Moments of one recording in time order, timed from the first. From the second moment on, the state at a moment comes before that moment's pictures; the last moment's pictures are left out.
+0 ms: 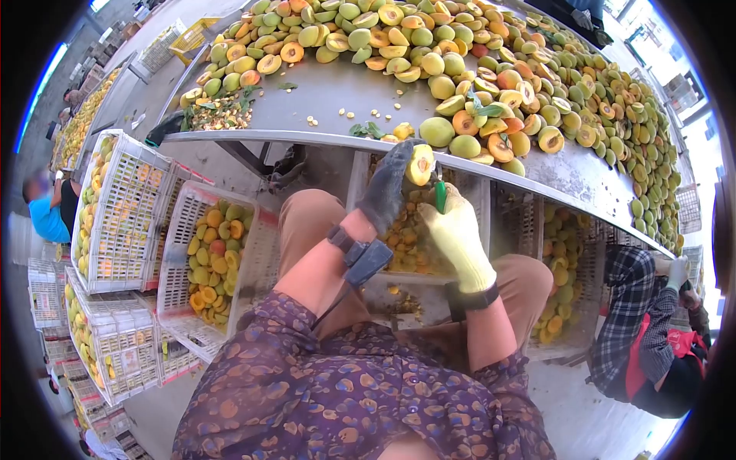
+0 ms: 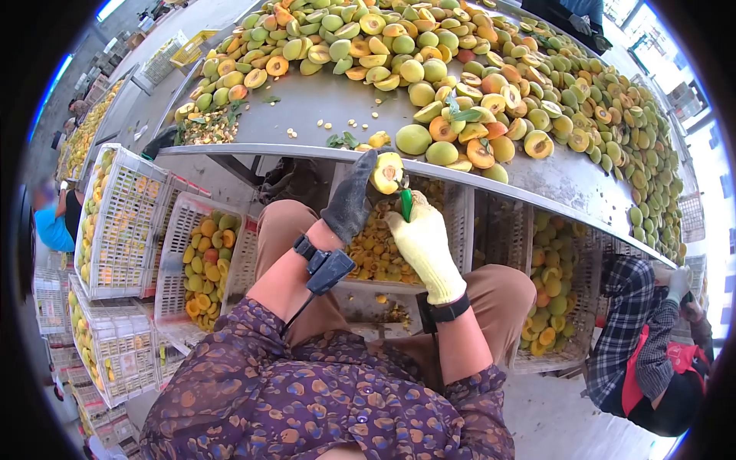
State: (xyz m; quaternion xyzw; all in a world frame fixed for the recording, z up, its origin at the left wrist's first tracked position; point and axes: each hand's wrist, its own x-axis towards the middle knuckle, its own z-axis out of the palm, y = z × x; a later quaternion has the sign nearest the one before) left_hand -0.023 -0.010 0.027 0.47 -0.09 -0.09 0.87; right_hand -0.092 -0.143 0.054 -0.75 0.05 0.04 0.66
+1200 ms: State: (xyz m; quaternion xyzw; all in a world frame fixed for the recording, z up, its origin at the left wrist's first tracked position) left_hand -0.031 -0.010 0.024 0.59 0.05 -0.13 0.79; right_hand -0.104 -0.147 0.064 -0.78 -0.02 0.27 0.57
